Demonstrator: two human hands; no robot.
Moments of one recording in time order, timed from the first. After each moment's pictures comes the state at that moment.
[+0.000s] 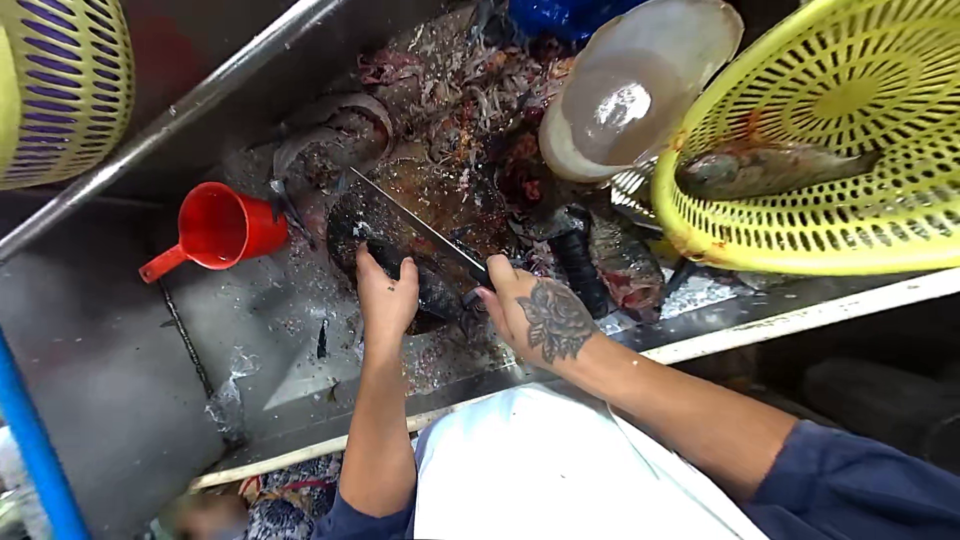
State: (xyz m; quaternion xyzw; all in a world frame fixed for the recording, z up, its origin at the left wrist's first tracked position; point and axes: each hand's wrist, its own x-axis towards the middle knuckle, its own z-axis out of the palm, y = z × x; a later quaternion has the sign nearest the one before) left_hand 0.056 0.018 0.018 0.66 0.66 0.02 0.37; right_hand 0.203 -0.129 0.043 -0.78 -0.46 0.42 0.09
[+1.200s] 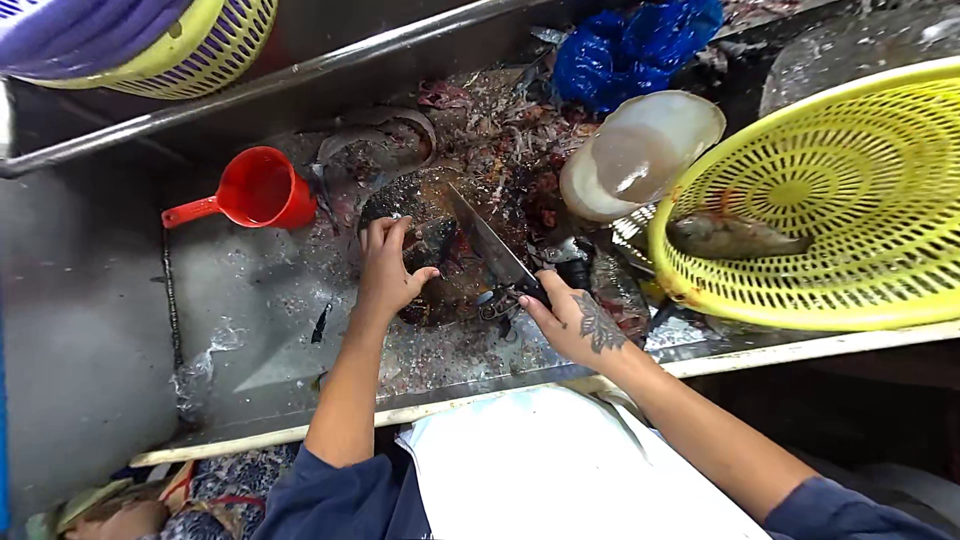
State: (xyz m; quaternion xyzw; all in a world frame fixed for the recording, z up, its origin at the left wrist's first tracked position) left_hand 0.007 0.049 0.013 0.85 0.45 0.08 0.26; right_hand 0.216 -0.161 0.026 -0.79 -0.42 0.42 0.15
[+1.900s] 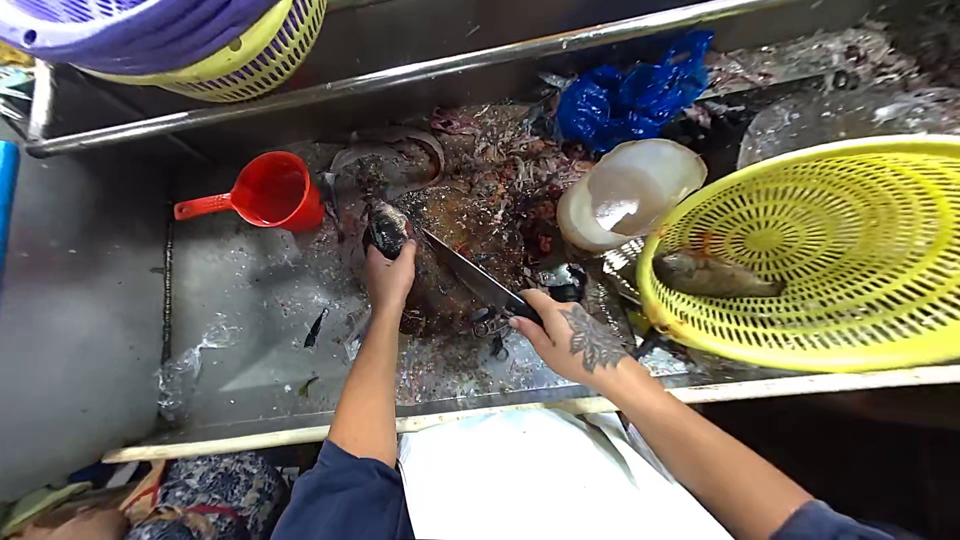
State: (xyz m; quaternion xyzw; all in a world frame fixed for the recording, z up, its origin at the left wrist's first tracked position) left_hand 0.033 0.049 -0.008 0.55 0.69 0.19 0.43; right_hand 0.225 -0.143 0.059 -0.77 -0.47 0.43 0.06
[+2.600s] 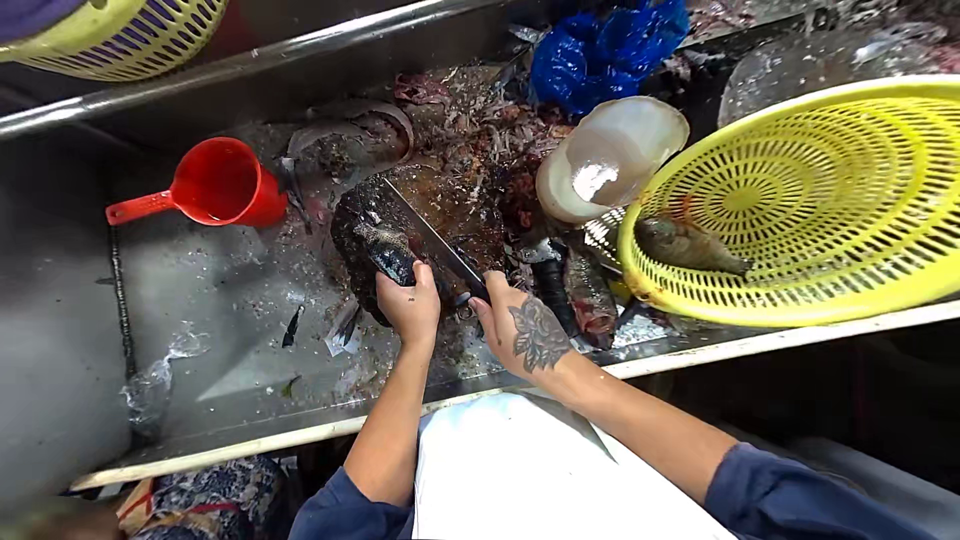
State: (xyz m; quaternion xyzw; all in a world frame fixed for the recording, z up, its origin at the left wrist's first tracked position) left_hand 0.069 -0.038 -0.012 0.54 0.73 0.25 0.34; right_hand 0.179 -0.133 0.060 -0.80 -0.46 0.37 0.07
